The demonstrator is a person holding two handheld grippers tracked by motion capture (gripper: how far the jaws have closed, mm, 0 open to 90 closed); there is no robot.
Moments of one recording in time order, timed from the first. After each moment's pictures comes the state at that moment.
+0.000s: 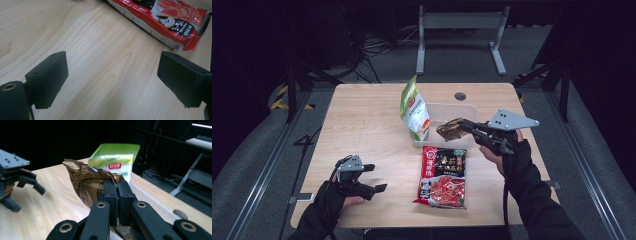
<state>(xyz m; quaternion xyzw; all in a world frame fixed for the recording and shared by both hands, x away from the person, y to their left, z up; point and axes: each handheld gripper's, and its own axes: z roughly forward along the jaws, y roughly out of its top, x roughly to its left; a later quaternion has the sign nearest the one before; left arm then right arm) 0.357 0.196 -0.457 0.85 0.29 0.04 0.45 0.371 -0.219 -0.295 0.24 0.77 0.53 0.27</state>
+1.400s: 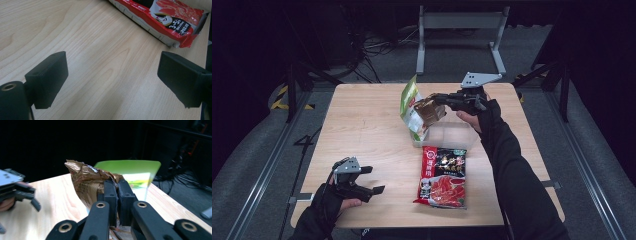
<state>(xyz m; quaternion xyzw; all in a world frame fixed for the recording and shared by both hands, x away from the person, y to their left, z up) 0.350 0.203 -0.458 0.84 0.30 0.03 0.45 0.484 -0.180 -0.288 0.18 0.80 0.55 0.16</state>
